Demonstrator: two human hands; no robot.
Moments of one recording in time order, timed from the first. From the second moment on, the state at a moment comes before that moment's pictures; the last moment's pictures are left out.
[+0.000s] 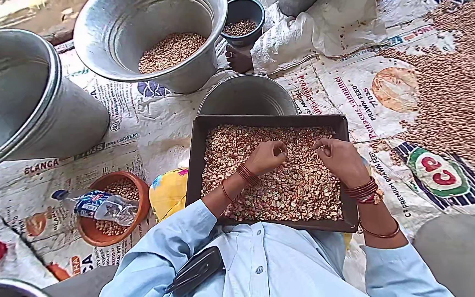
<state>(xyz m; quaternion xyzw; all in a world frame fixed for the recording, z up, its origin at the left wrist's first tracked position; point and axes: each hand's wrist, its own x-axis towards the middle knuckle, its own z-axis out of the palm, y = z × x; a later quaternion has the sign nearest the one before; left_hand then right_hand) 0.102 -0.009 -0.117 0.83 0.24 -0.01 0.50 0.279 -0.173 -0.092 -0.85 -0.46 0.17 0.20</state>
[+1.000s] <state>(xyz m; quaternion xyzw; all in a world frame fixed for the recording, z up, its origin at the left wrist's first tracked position) 0.111 -0.054 -0.112 0.93 0.11 -0.12 0.34 0.282 -0.189 -0.113 -0.78 -0.39 0.19 0.46</state>
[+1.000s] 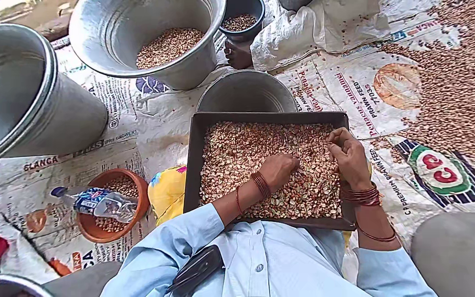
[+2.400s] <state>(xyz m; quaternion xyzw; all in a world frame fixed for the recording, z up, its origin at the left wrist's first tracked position) 0.079 -0.020 -0.110 0.92 0.22 -0.09 0.30 0.252 -0.158 -0.078 -0.78 -0.50 0.38 0.04</state>
